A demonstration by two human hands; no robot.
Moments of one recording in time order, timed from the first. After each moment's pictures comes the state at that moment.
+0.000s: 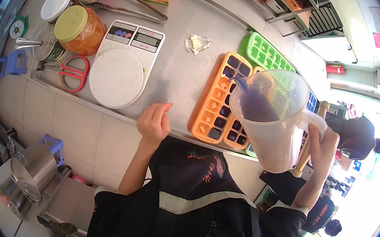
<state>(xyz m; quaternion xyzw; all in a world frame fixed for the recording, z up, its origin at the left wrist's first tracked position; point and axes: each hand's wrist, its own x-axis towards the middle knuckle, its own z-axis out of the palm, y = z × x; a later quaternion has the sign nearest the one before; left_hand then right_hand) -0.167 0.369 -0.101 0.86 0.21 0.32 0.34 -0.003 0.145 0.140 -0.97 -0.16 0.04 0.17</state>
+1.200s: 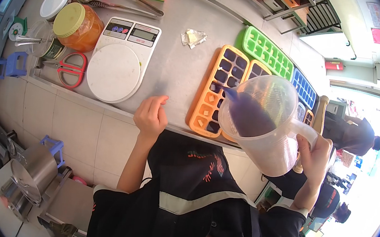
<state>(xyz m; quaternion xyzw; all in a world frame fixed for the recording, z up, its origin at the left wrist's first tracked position) -0.167 0.367 -0.106 0.86 0.22 0.33 0.31 -0.038 0.142 0.144 -0.97 -0.19 0.08 0.16</state>
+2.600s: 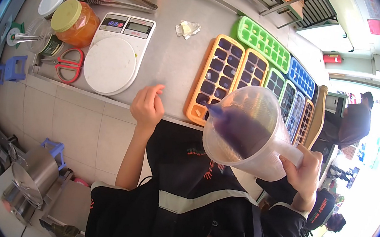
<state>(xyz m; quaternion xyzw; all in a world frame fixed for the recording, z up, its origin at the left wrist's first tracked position) -0.167 0.365 -0.108 0.86 0.22 0.36 0.30 -0.087 0.127 0.153 -0.94 -0.29 0.12 0.11</state>
